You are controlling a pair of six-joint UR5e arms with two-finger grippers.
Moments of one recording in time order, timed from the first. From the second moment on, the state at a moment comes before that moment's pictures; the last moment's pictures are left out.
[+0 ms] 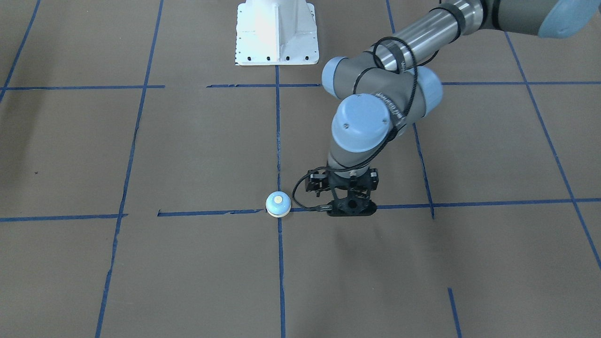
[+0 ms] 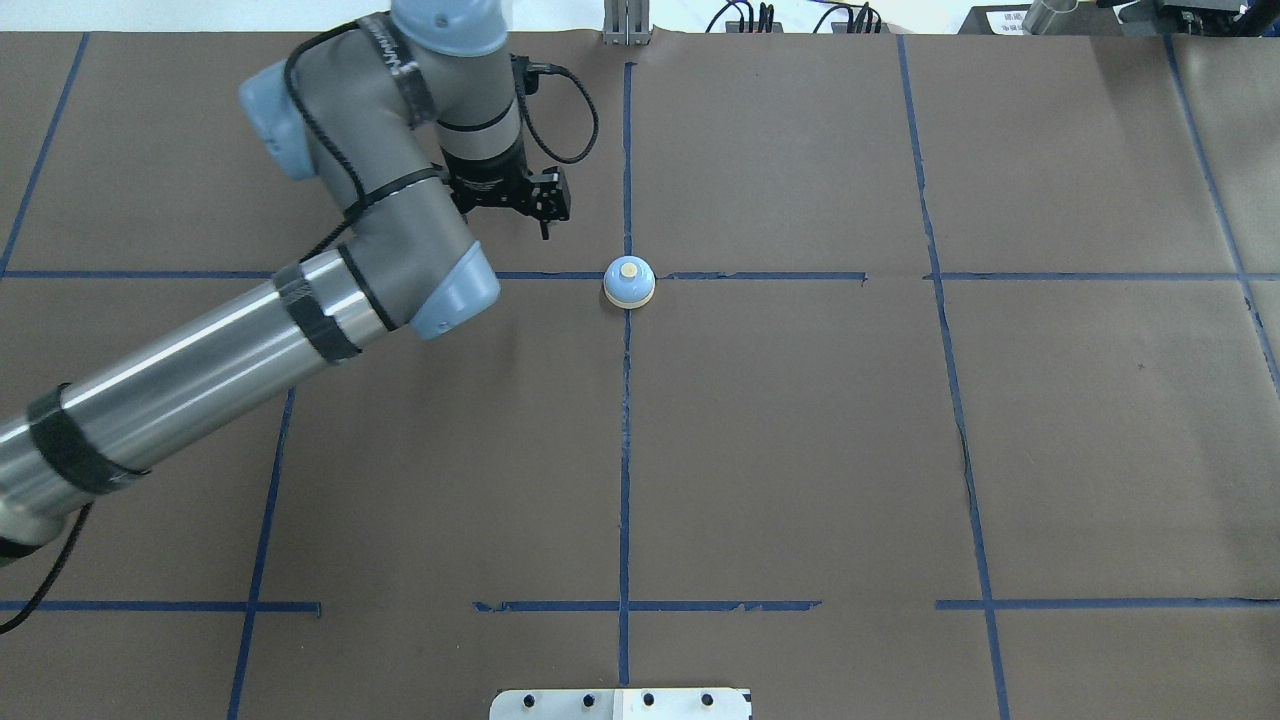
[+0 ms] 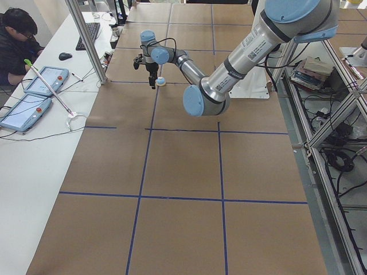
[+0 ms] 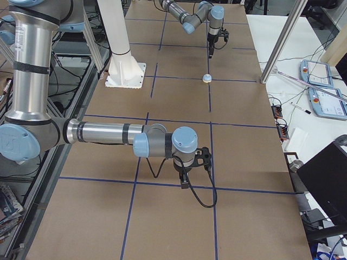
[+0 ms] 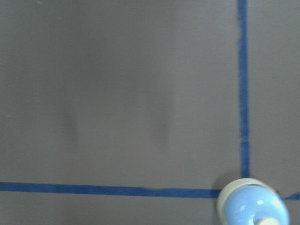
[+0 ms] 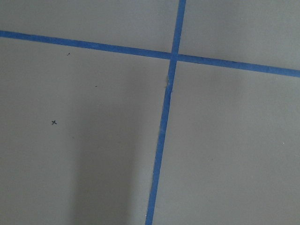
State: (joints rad) left arm -0.81 -2.37 -1.43 -1.52 -2.08 -0.87; right arm 1.55 -1.73 1.72 -1.51 2.37 -0.10
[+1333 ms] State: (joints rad) left arm -1.50 -1.56 -1.77 -1.47 -2.30 0.03; right arm 1.18 -1.49 1.90 -1.48 2.34 0.49
